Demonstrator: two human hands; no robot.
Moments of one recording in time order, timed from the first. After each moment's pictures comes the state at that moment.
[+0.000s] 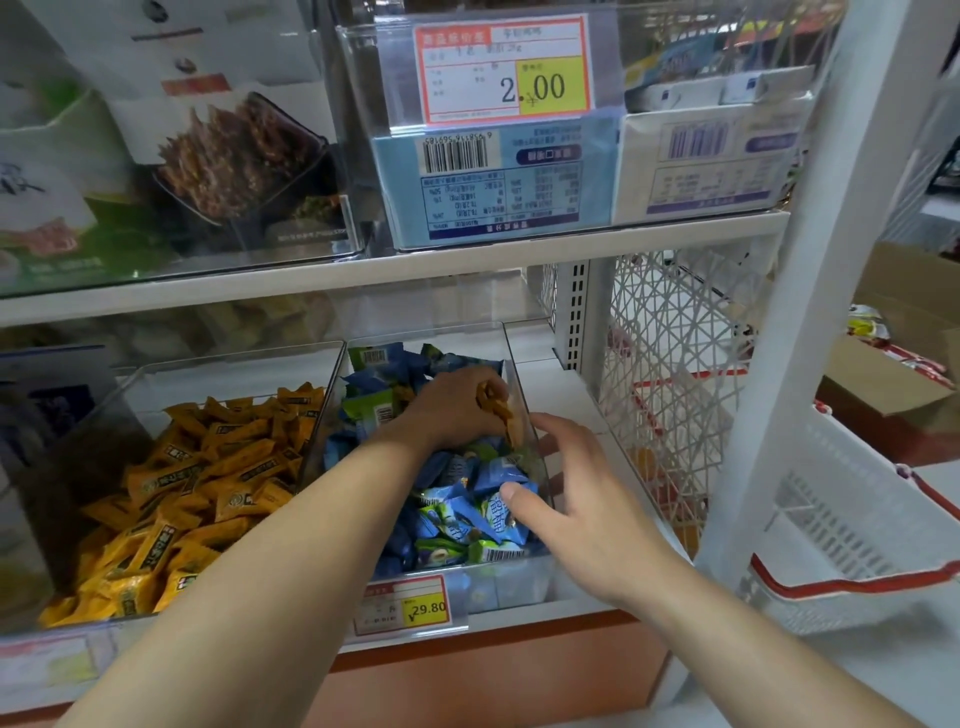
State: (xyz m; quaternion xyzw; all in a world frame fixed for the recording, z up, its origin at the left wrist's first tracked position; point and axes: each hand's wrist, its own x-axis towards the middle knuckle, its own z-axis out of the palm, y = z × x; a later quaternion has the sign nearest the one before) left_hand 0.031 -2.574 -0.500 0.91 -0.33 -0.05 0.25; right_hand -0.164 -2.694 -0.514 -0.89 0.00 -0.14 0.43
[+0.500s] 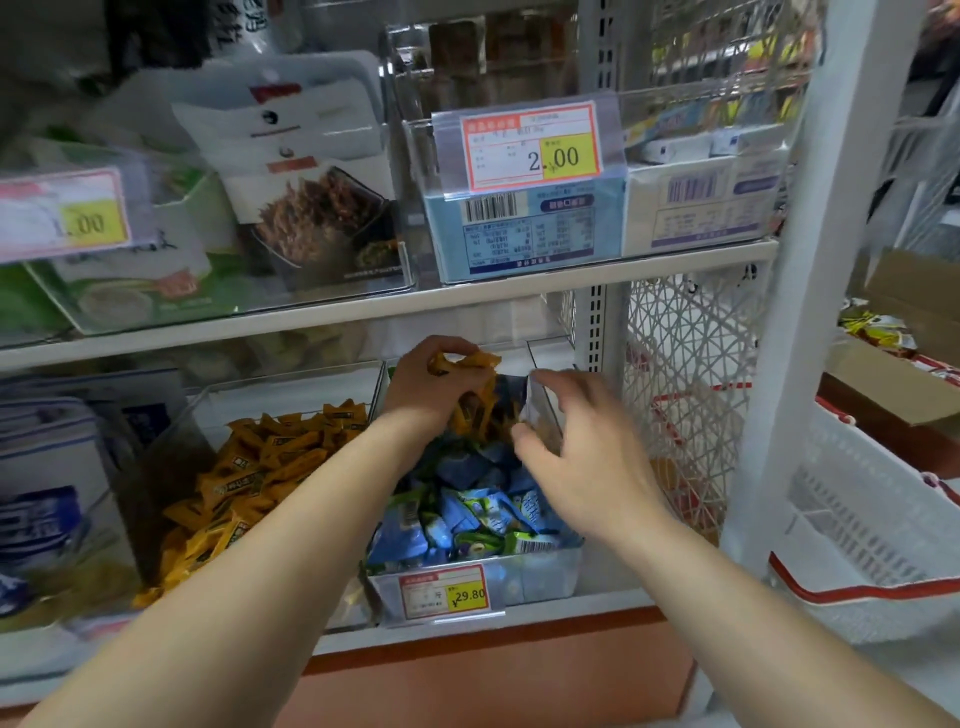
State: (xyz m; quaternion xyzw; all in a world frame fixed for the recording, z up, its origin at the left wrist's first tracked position) left_hand -0.021 -2.526 -0.442 0.79 -0.14 0.04 0.60; right_hand -0.151 -2.670 -0.462 -0.91 0.01 -0.28 0.32
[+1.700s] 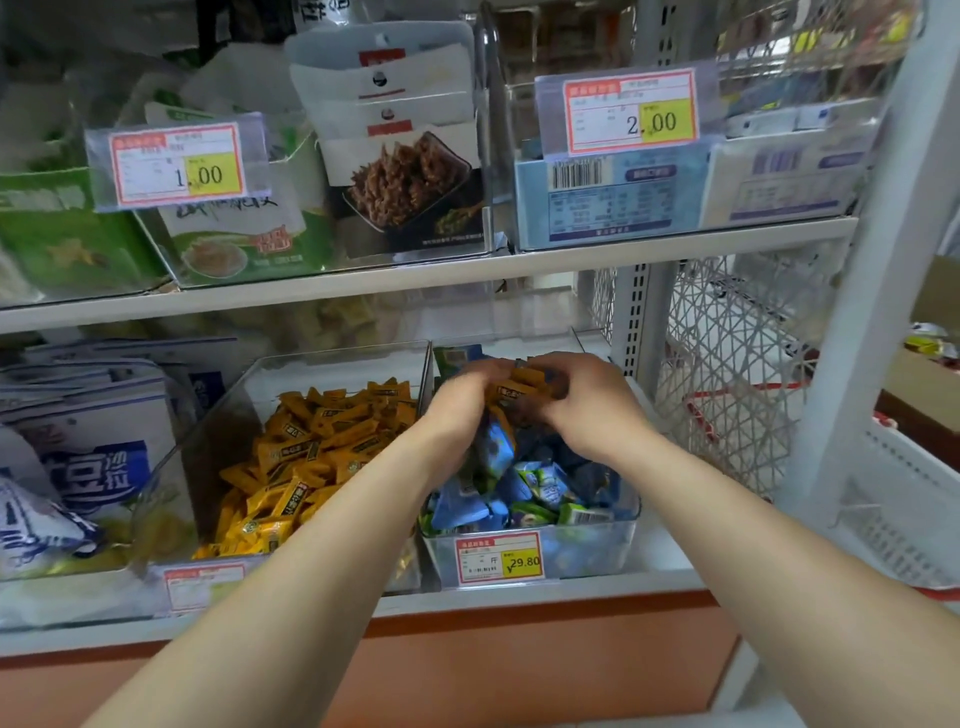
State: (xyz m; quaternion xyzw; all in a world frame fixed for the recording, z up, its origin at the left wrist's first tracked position) left_hand -0.063 -2.500 -0.451 0.69 -0.10 -0.14 0.70; right_hand -0.101 -2.644 -0.456 -0.89 0.00 -0.18 0.43
